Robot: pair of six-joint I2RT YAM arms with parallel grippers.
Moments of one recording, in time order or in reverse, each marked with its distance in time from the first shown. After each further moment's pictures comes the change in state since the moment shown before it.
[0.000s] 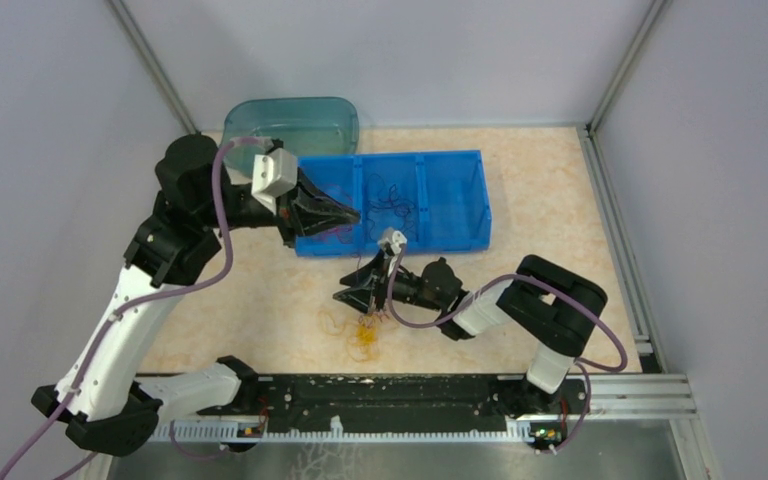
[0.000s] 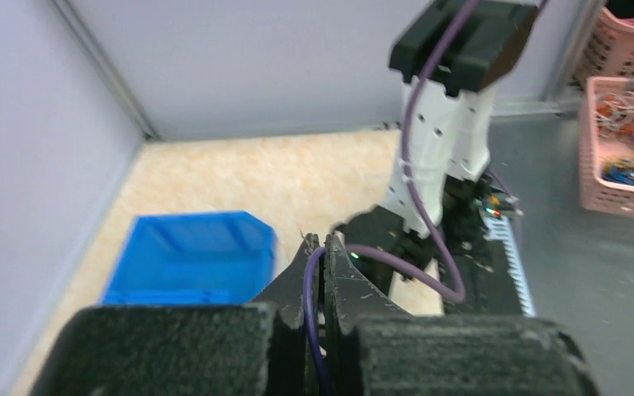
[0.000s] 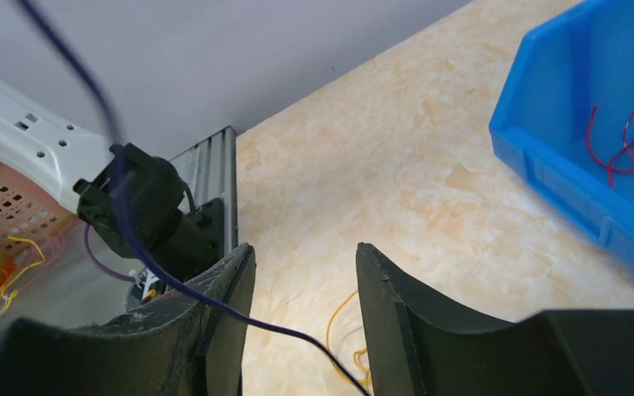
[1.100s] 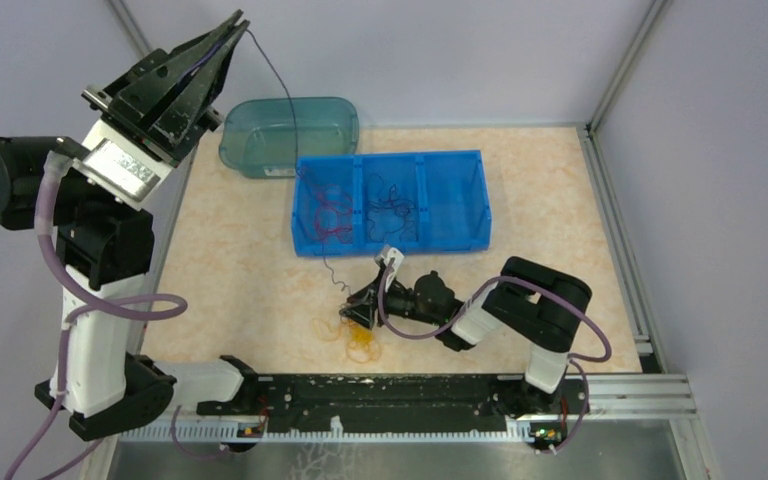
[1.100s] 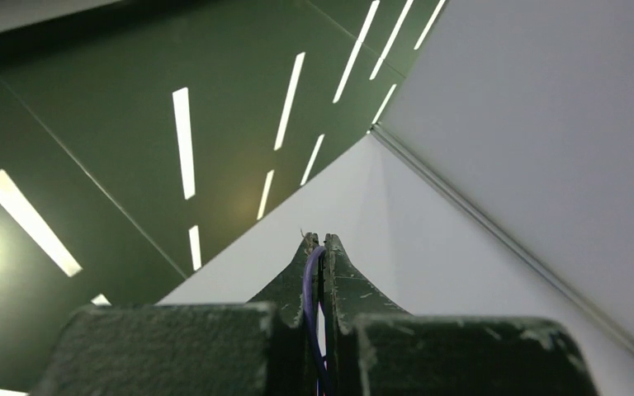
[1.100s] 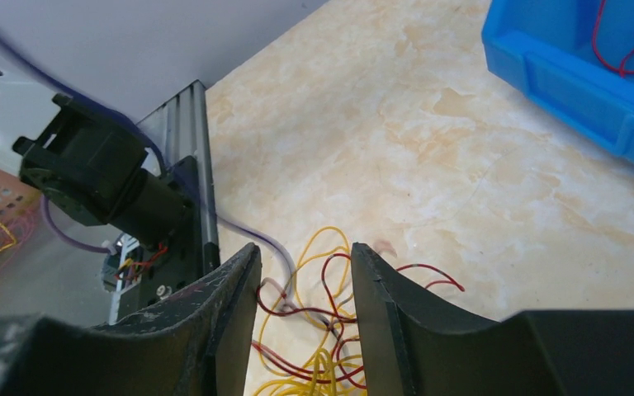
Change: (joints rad) left arm 0.000 0.153 0.554 0.515 -0.351 0.415; right arm 0.051 0.058 -0.049 -0.056 0.092 -0.009
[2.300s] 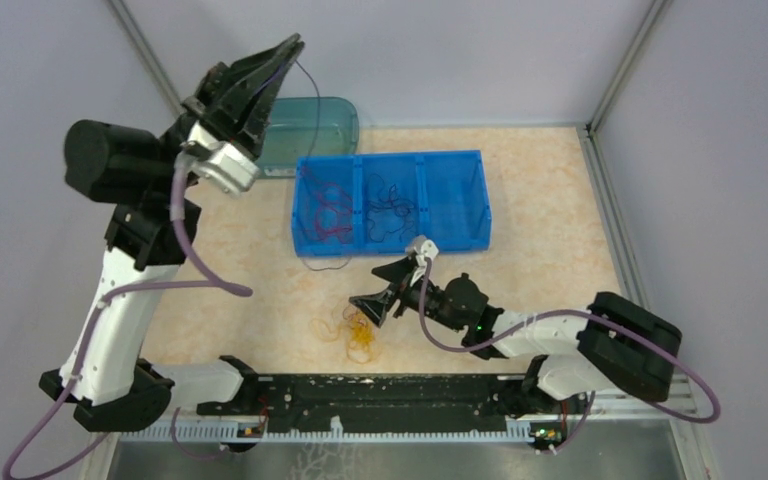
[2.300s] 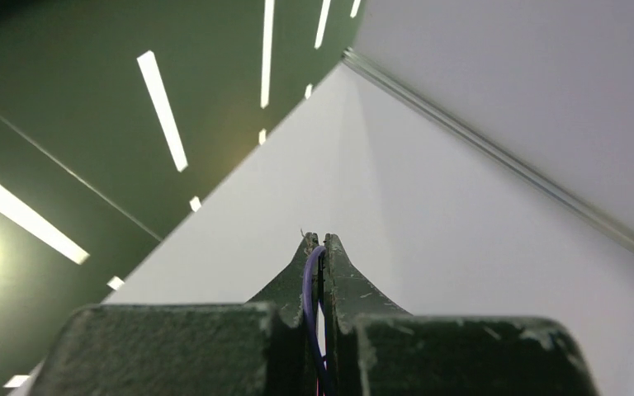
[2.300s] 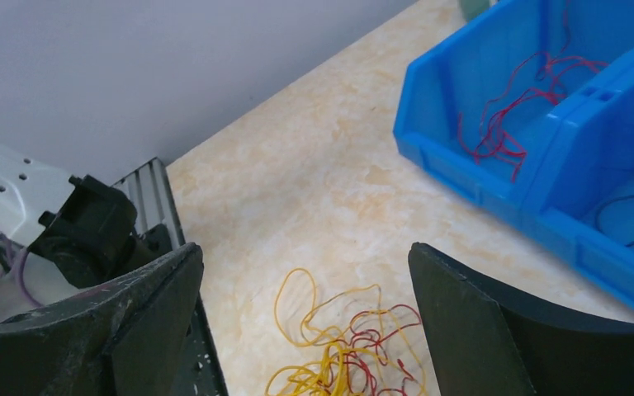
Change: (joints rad) left arm 0.000 -0.018 -0.229 0.080 -0.008 0.239; right arm 0.040 -0.442 -0.101 -0.227 0.242 -0.095
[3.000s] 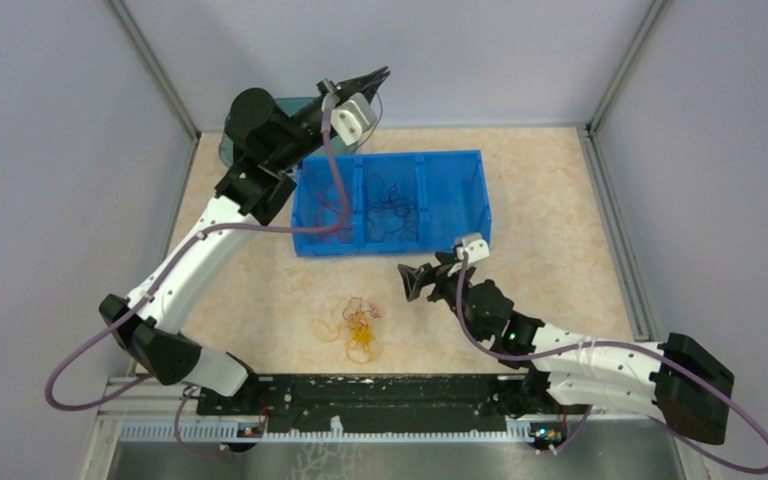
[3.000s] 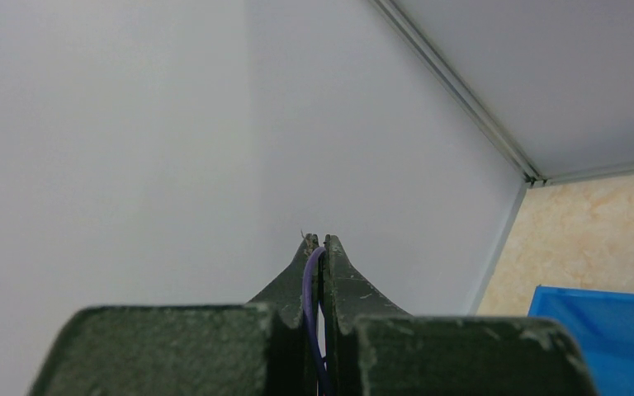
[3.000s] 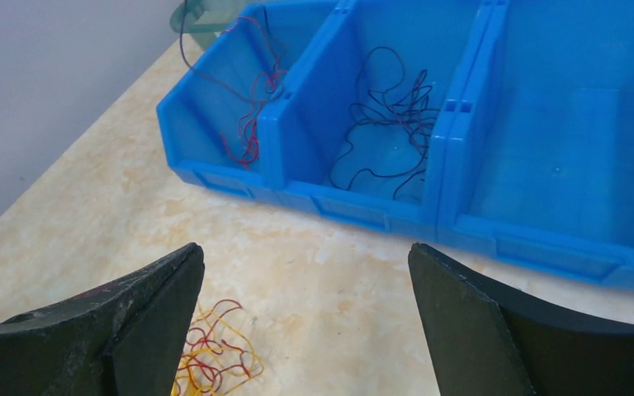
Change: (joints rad) left arm -0.047 0.237 -0.188 0.075 -0.180 -0.109; right arm -0.001 -0.399 -0.048 -0.458 0.571 -0.057
